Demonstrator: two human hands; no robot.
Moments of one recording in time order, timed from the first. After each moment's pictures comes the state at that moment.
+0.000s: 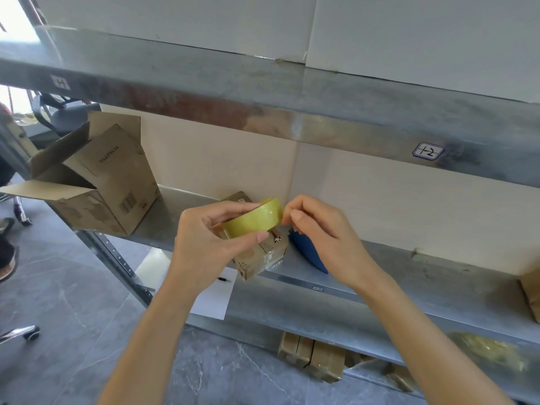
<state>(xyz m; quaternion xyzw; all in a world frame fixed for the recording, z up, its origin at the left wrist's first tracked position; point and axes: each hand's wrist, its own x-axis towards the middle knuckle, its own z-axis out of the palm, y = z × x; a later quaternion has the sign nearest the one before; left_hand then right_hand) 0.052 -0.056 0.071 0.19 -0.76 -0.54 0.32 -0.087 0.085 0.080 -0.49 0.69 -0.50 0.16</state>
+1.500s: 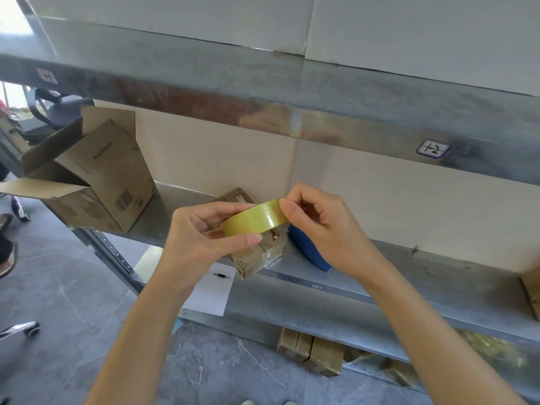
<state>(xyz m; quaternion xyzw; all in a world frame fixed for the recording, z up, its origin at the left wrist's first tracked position) 0.056 -0.057 0.080 0.17 -0.68 -0.65 0.28 -0.101 0.075 0.082 -0.52 0.66 -0.51 0.16</state>
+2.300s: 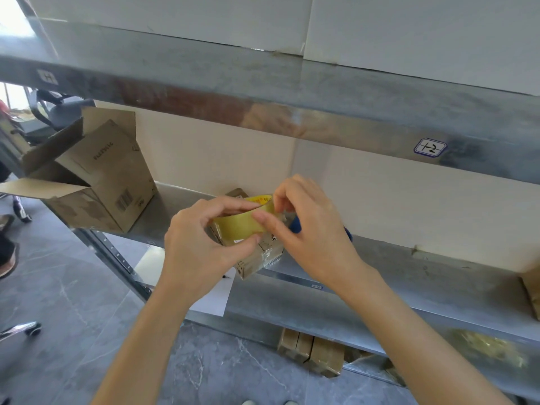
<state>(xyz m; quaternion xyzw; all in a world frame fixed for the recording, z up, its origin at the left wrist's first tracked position) 0.055 -0.054 0.072 0.19 -0.80 -0.45 0.34 -0.080 0.064 0.080 -0.55 0.71 -0.43 -0.09</state>
